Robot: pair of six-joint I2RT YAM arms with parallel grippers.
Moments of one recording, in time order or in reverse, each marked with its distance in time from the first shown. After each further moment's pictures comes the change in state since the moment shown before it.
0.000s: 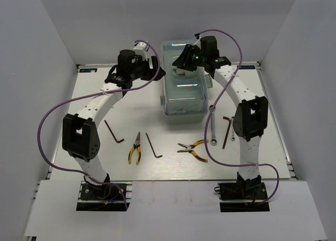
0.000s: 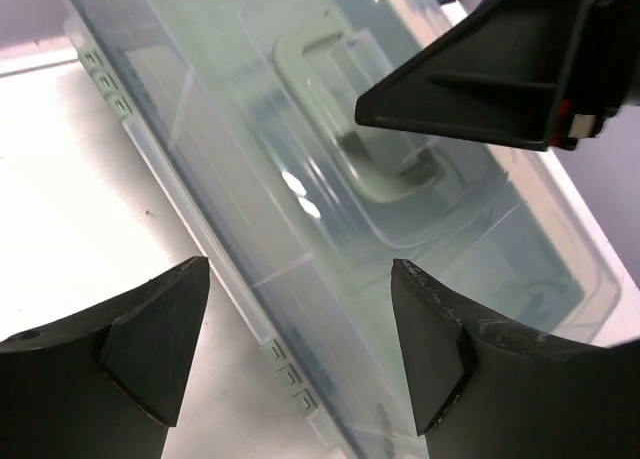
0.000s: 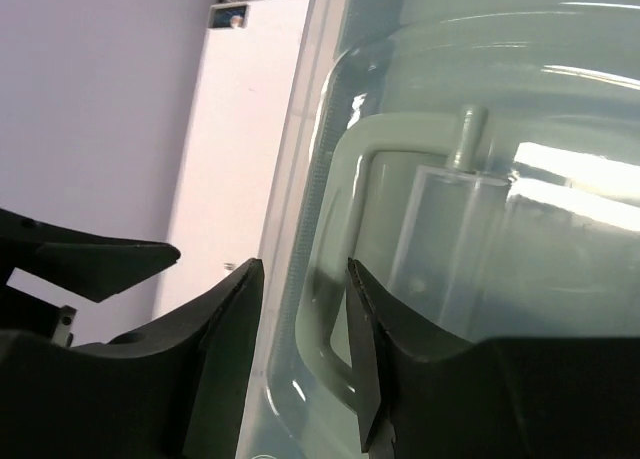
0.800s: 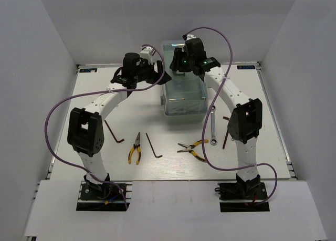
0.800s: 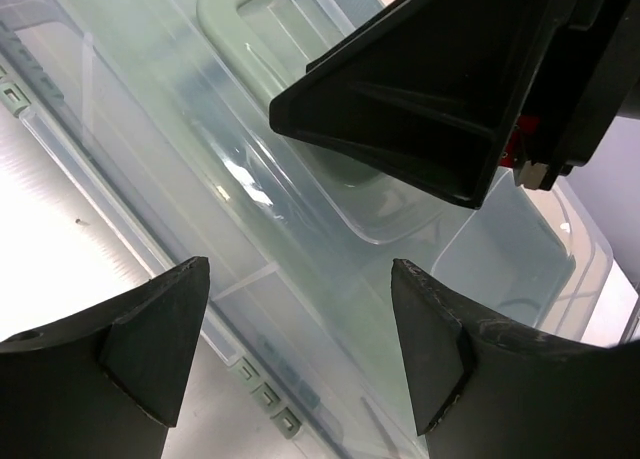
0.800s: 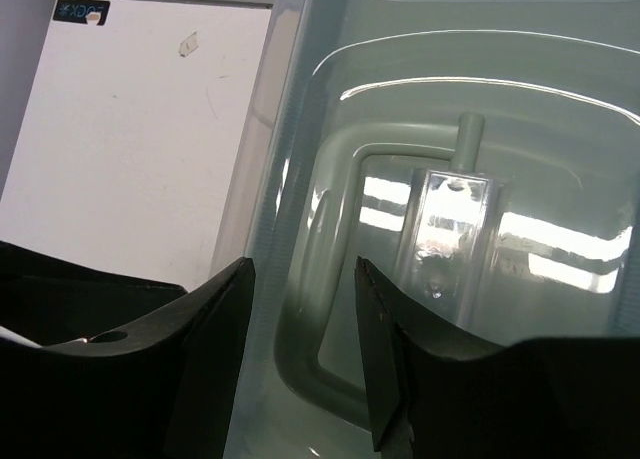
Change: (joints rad) left arm -0.007 0.083 -0.033 0.093 0.145 -0.005; right arm 0.135 0.000 0.070 -0.131 0.404 -0.284
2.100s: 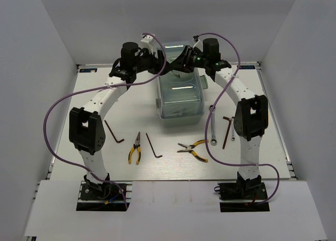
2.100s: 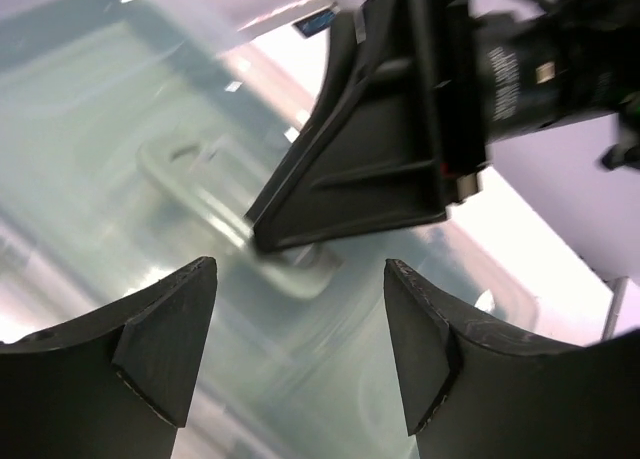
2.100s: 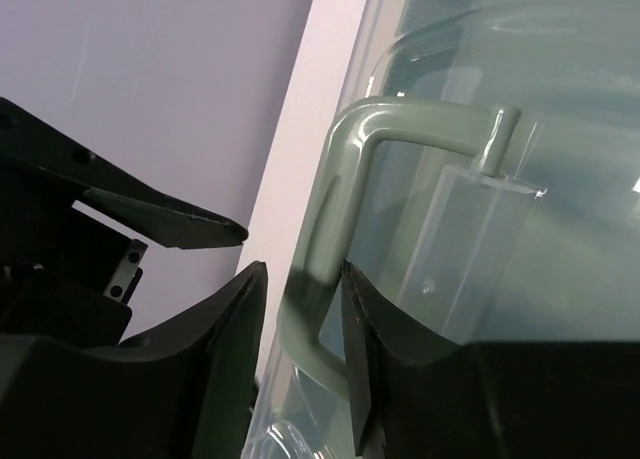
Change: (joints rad) left arm 0.002 0.034 0.164 -0.017 0.085 0.025; right arm -0.145 0.000 -0.156 0.317 -0.642 0.405
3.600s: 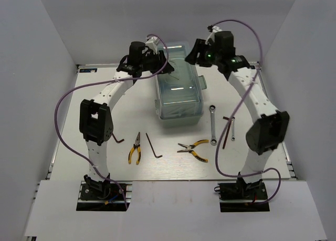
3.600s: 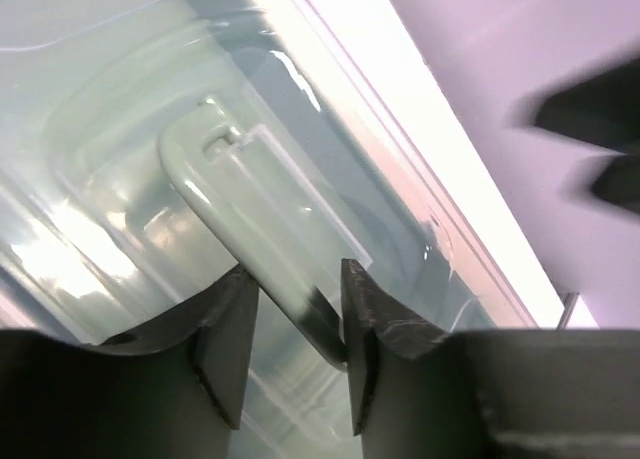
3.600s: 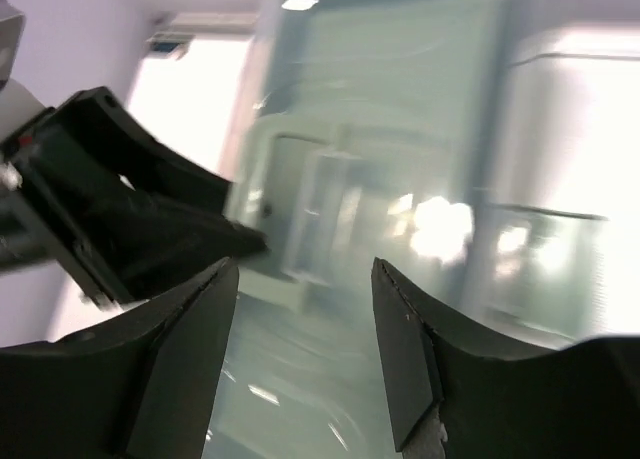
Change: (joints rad) left arm -0.008 0.172 0.169 -0.125 -0.005 -0.122; right arm 0.002 -0.193 0.048 -0.319 0.381 -0.352
